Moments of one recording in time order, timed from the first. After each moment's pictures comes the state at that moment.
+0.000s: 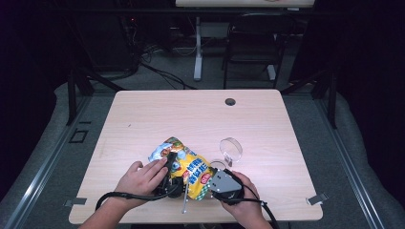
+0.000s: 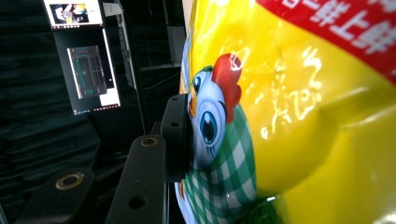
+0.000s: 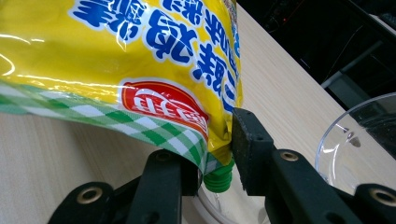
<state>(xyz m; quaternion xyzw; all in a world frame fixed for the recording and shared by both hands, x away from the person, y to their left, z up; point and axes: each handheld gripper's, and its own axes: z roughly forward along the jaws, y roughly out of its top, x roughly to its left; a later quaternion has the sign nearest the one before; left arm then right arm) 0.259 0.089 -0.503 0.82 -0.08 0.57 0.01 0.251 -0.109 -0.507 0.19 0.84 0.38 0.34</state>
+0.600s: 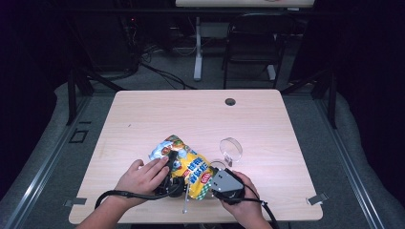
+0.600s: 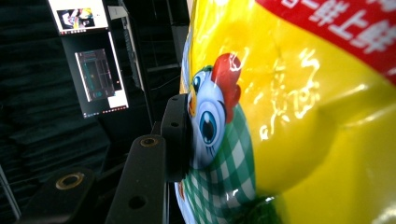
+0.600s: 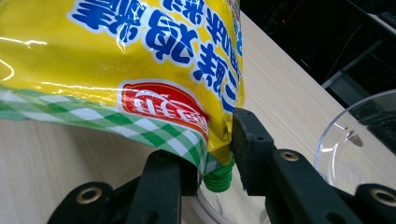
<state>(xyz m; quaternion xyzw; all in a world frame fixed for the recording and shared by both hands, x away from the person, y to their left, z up) 0.258 0.086 -0.497 0.82 -0.10 0.57 -0.02 0.252 -0.111 -0.508 0.20 0.84 0.39 0.33</state>
